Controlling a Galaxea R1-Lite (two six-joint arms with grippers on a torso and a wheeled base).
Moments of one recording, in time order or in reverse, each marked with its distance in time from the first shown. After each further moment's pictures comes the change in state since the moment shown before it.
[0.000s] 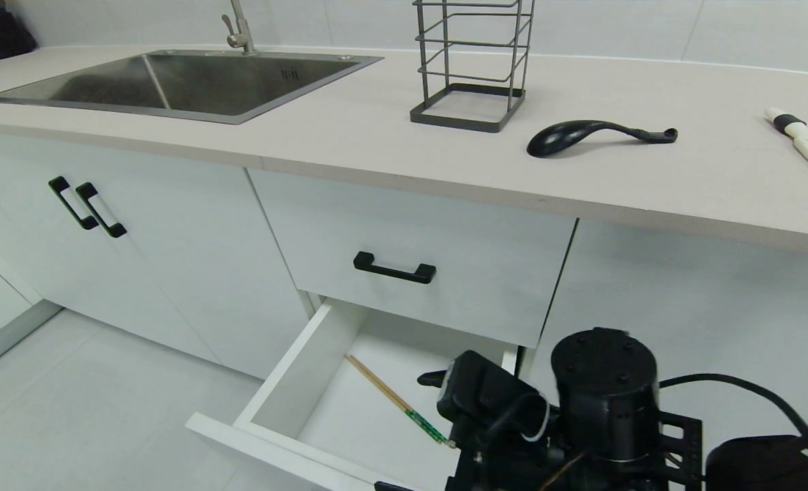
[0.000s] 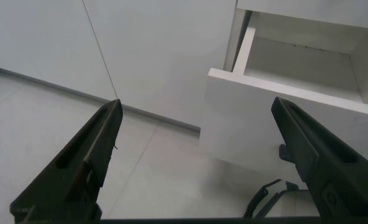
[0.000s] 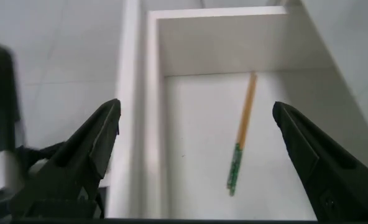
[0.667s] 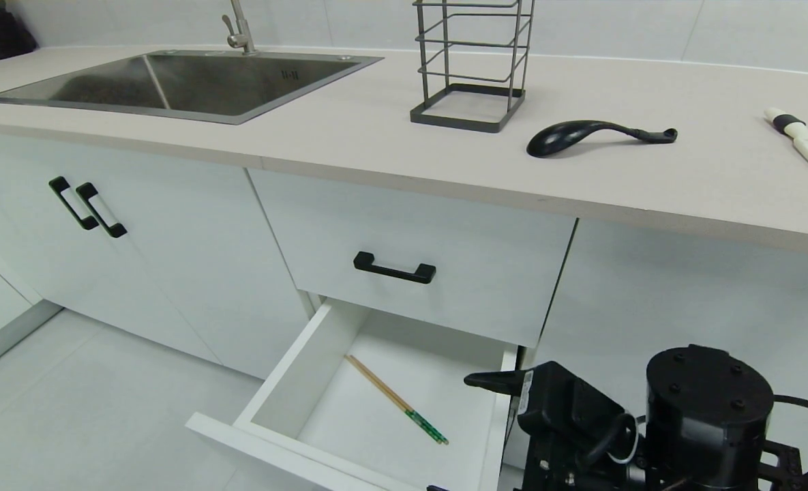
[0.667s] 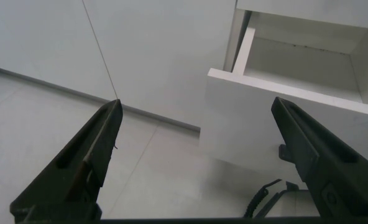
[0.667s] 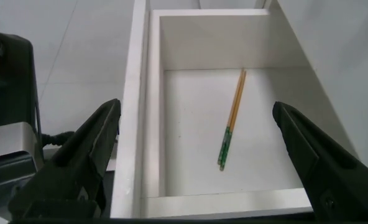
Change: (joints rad) left arm 0.000 0.000 0.000 0.000 0.000 0.000; right arm -0.048 -0.087 0.216 -0.193 0.011 -0.008
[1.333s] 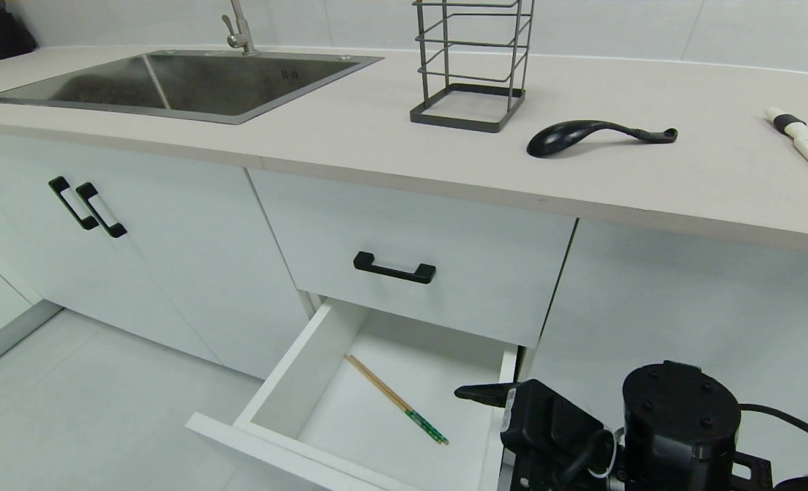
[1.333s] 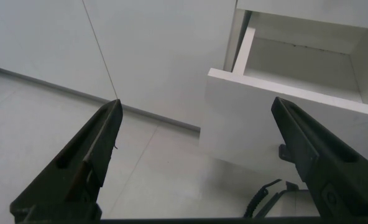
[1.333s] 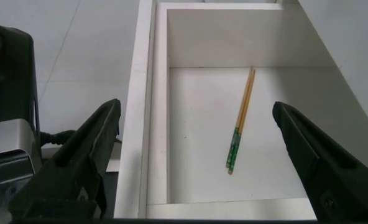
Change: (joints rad) left arm 0.000 0.000 0.000 0.000 0.000 0.000; right arm 0.017 0.066 0.014 -0.058 -0.002 -0.002
